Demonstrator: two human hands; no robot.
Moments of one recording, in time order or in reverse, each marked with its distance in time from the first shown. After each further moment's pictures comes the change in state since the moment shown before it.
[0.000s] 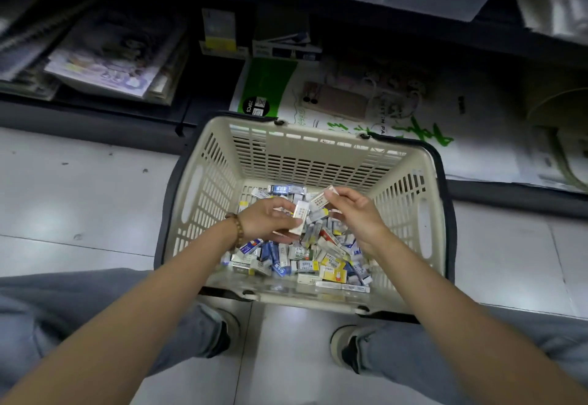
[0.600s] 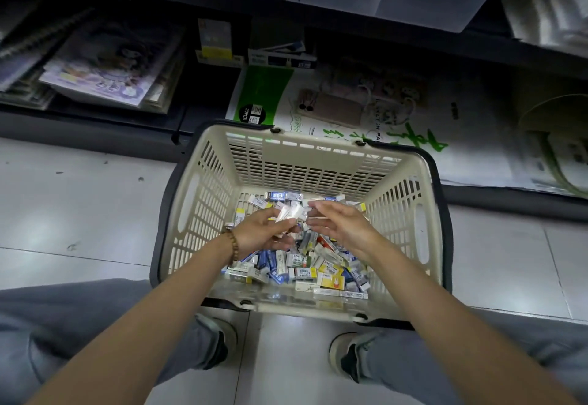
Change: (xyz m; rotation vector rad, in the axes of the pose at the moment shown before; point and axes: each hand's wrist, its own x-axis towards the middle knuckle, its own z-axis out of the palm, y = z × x) left_hand 0.005 -0.012 0.000 -0.123 0.049 0.001; right_hand 0.004 0.007 0.001 0.030 -0.205 0.135
